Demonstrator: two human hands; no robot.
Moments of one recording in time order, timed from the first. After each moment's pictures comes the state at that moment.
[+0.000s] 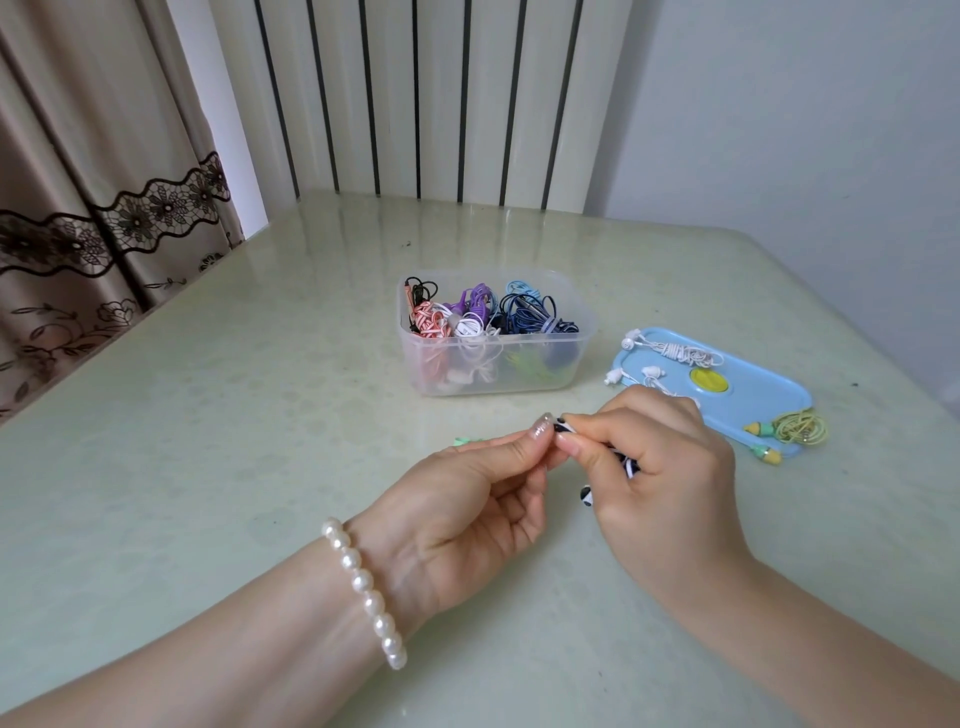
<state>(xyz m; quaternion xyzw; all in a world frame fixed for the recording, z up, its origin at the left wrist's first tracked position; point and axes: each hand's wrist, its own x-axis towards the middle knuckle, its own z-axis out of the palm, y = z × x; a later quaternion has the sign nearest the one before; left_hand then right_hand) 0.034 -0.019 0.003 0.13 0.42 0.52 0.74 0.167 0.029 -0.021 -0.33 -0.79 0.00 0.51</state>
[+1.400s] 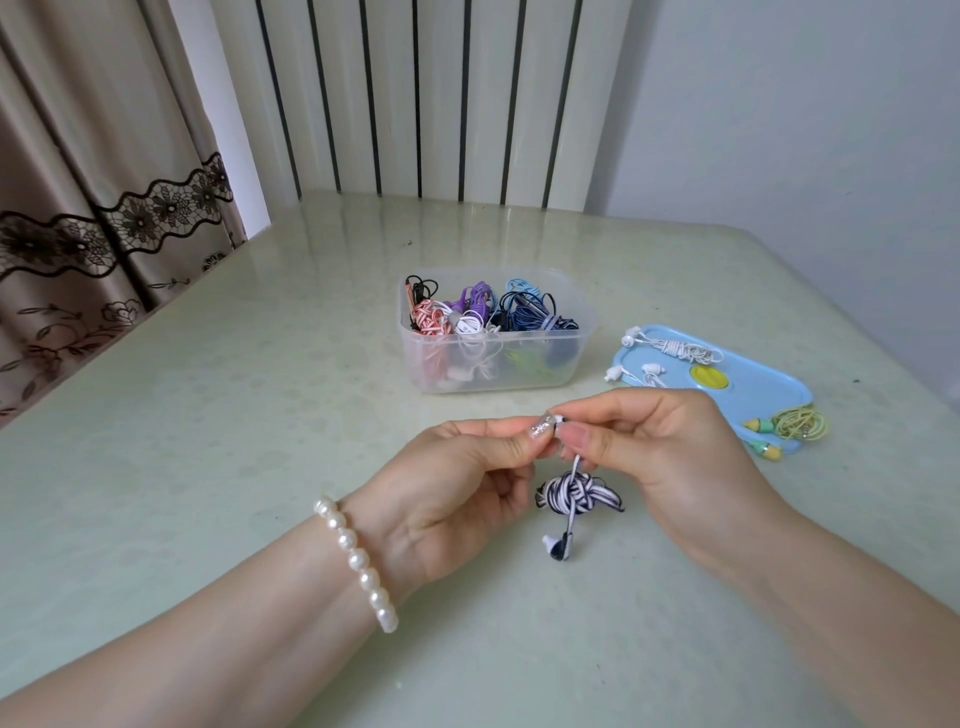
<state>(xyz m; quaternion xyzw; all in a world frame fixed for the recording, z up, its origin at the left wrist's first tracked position) 0.029 -0.014 0.003 0.22 0.45 0.52 0.69 0.173 0.030 0.012 -0.33 -0.64 0.58 0.39</state>
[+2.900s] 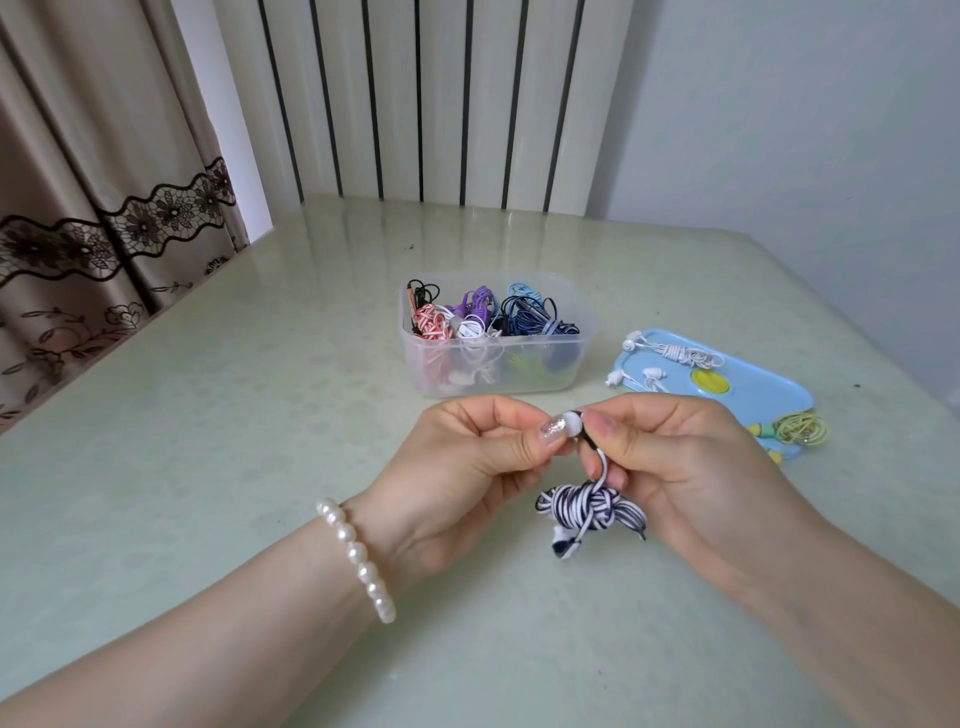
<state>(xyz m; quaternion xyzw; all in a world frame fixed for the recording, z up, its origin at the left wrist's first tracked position) 0.030 -0.014 0.006 0.33 0.42 0.56 0.63 0.174 0.015 0.027 -0.35 -0.56 0.65 0.37</state>
